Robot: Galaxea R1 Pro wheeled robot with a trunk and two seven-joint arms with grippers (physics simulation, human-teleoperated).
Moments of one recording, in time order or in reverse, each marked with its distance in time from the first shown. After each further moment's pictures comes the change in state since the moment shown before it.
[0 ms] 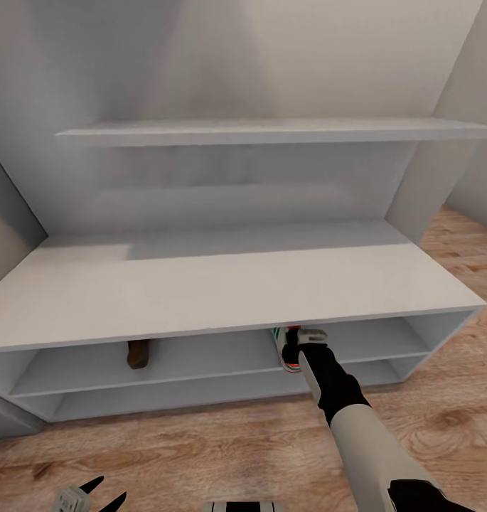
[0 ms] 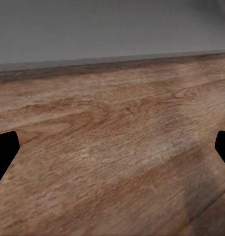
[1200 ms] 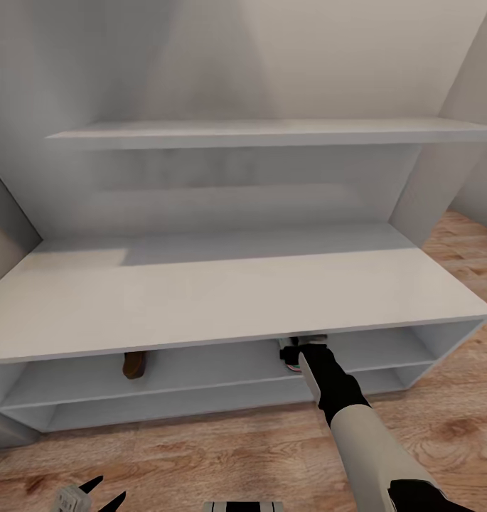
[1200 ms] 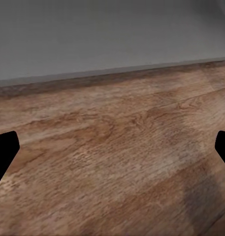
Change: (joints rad) left arm 0.000 0.001 0.003 0.000 0.002 -0.001 0.000; right arm 0.001 0.000 -0.001 0.006 0.024 0.002 -0.002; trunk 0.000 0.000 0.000
